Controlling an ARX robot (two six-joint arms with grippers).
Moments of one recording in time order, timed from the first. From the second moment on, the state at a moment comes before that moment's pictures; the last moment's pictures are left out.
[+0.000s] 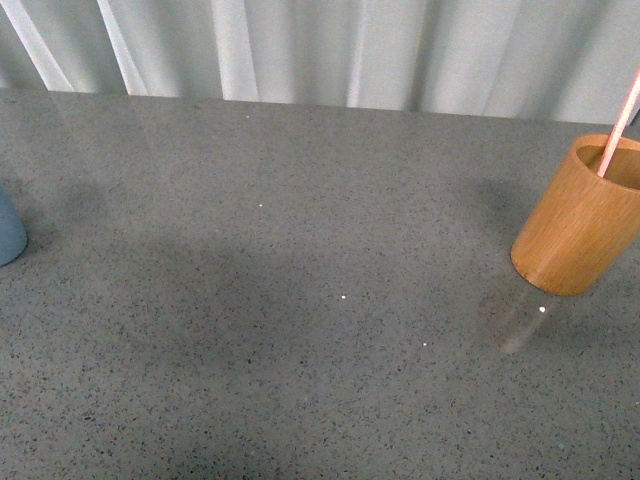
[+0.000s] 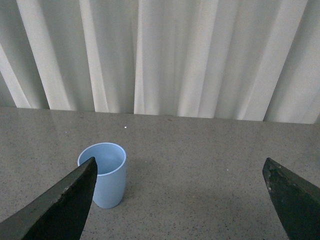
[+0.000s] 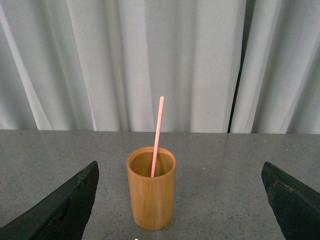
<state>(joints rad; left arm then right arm) 0.00 0.00 0.02 -0.01 0.00 0.00 0.00 0.00 0.02 0.00 0.00 0.00</state>
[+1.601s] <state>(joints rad) 0.41 1.45 0.85 -0.12 0.02 -0.13 0.00 0.00 0.02 0.00 0.00 0.00</state>
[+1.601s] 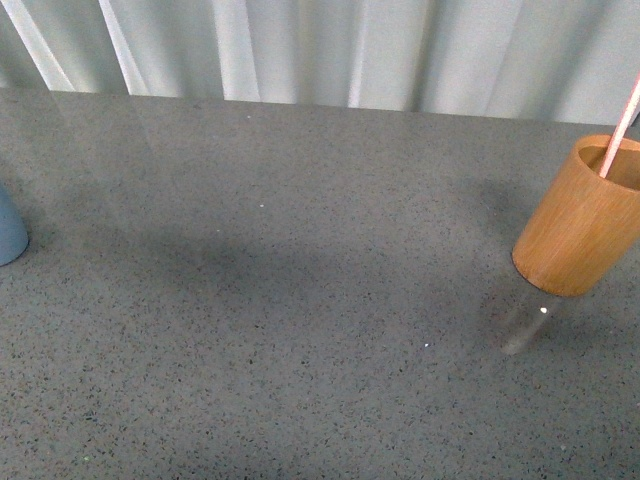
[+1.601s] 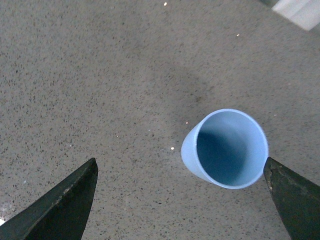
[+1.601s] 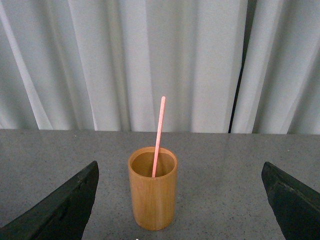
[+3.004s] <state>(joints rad) 0.32 1.84 1.00 -0.10 0.00 -0.13 0.00 0.00 0.02 0.00 0.00 0.00</state>
